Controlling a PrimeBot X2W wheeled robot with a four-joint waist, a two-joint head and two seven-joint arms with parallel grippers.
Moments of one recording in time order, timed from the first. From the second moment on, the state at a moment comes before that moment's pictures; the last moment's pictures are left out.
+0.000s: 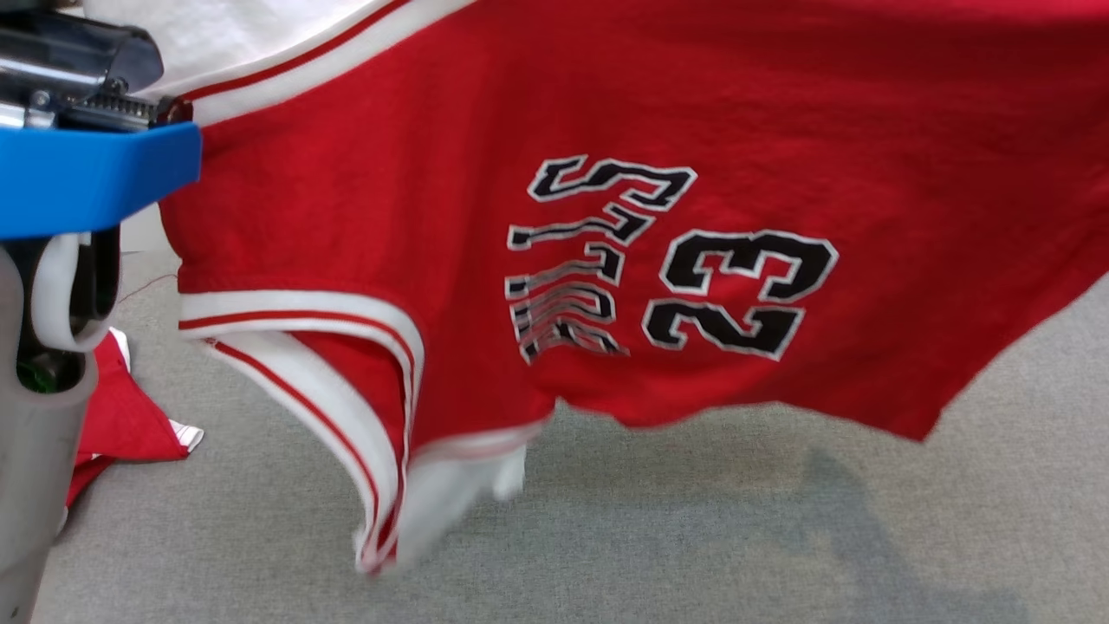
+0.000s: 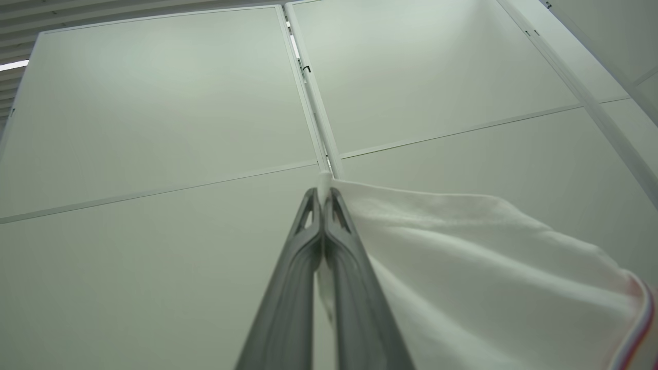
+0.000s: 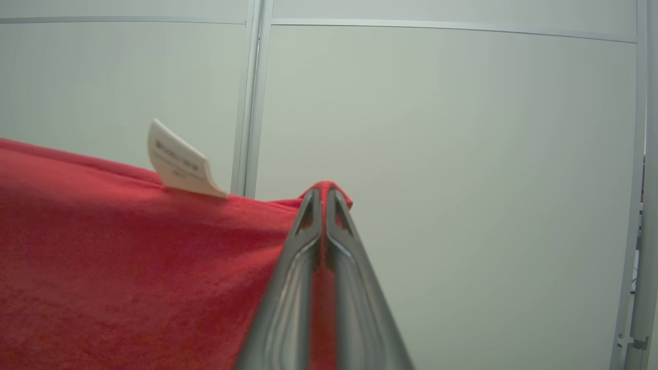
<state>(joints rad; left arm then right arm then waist) -0.82 0.49 -0.30 -0.18 -0.38 0.12 -0.06 -0.49 -0.28 -0.23 -0.26 0.28 0.13 0.21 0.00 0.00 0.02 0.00</state>
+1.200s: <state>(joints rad) -1.13 0.17 -0.36 1.09 -0.56 -0.09 -0.23 -1.07 -0.17 0.13 0.92 0.34 0.13 -0.18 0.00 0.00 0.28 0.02</state>
